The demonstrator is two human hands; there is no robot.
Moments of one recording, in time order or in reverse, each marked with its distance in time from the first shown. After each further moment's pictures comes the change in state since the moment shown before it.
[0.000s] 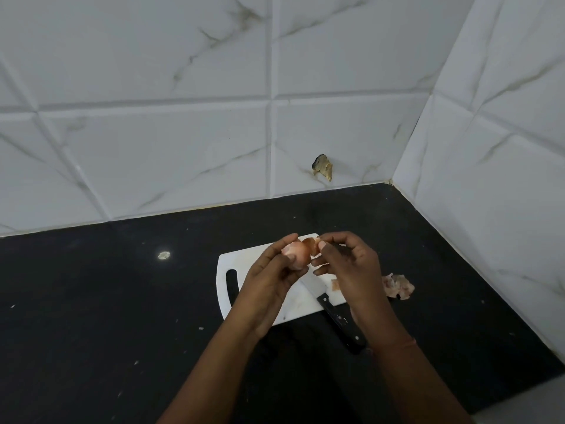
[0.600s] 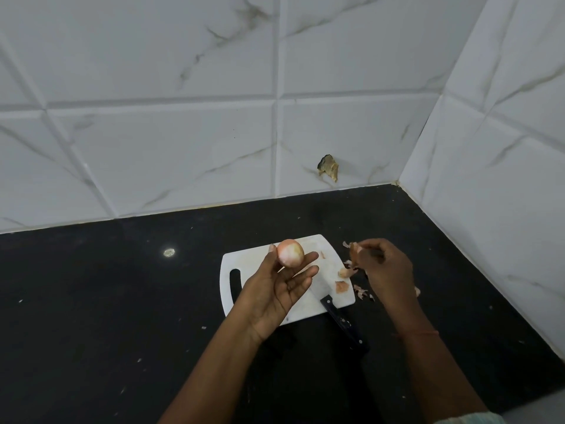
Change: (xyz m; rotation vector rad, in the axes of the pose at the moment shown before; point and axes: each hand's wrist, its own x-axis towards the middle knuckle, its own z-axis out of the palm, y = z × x) left_hand 0.003 0.002 -0.004 -0.322 0.041 -0.312; right_hand 0.035 0.032 -0.049 -0.465 0.160 0.054
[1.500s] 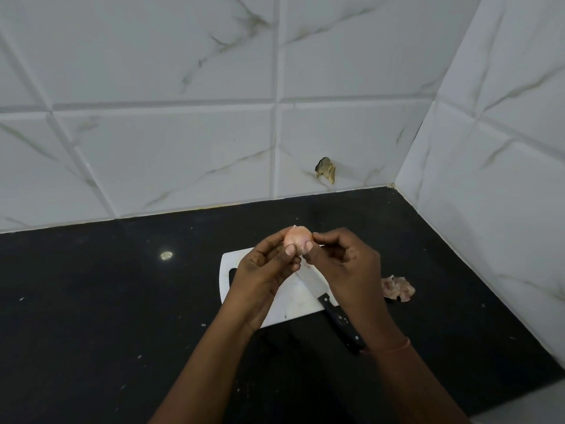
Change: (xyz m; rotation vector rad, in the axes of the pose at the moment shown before) left_hand -0.022 0.009 0.008 0.378 -0.100 0.418; right_hand -0.054 -0.055 0.025 0.260 -0.040 -0.503
